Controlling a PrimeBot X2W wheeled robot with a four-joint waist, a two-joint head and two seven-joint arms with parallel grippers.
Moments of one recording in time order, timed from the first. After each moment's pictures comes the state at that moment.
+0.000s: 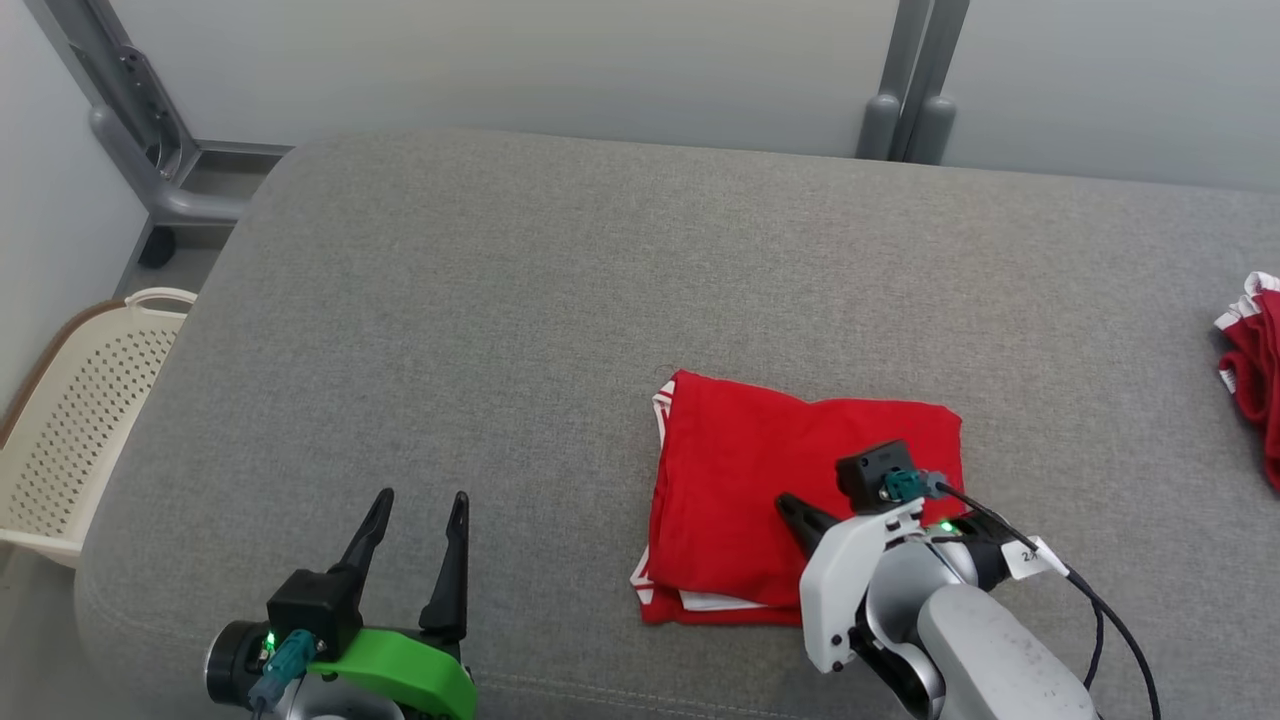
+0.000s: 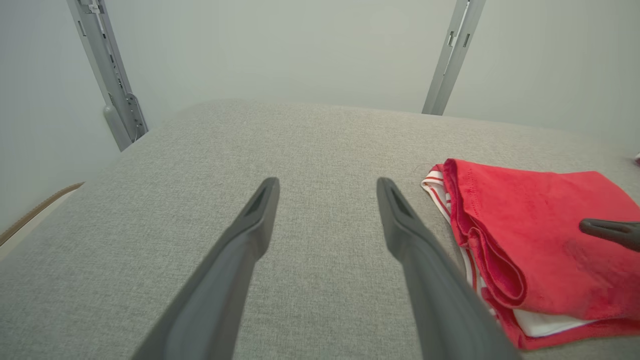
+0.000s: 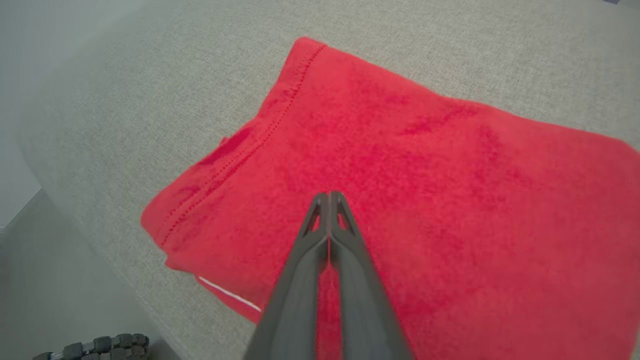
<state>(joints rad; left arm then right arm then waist) -0.07 0.06 -0.16 0.34 -0.21 -0.12 -0.26 -0.34 -0.05 0.37 0.55 0.24 0.13 0.16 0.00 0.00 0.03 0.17</state>
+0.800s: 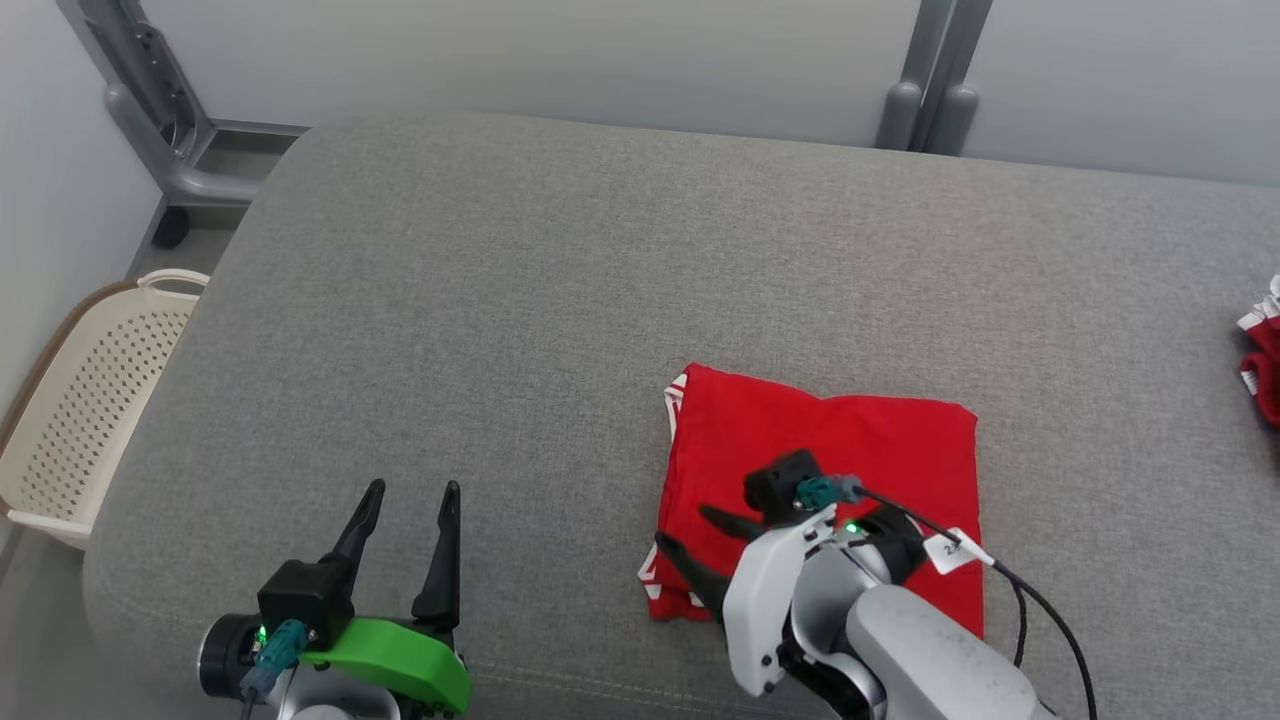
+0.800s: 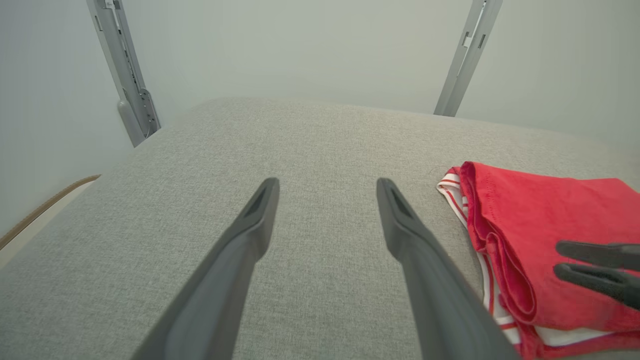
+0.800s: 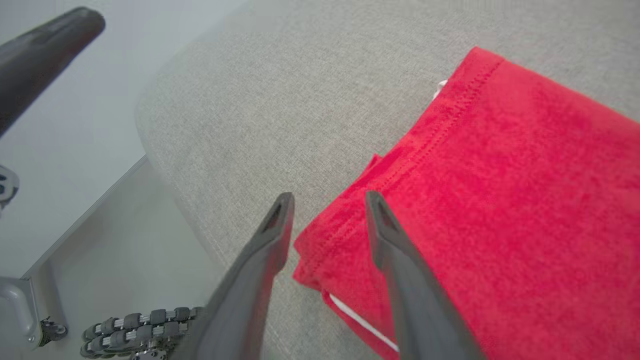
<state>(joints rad) -0.09 0.06 -0.14 0.35 -0.21 -0.13 -0.26 -0.41 -0.05 0.66 0.54 0.45 0.13 0.15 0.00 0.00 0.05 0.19</state>
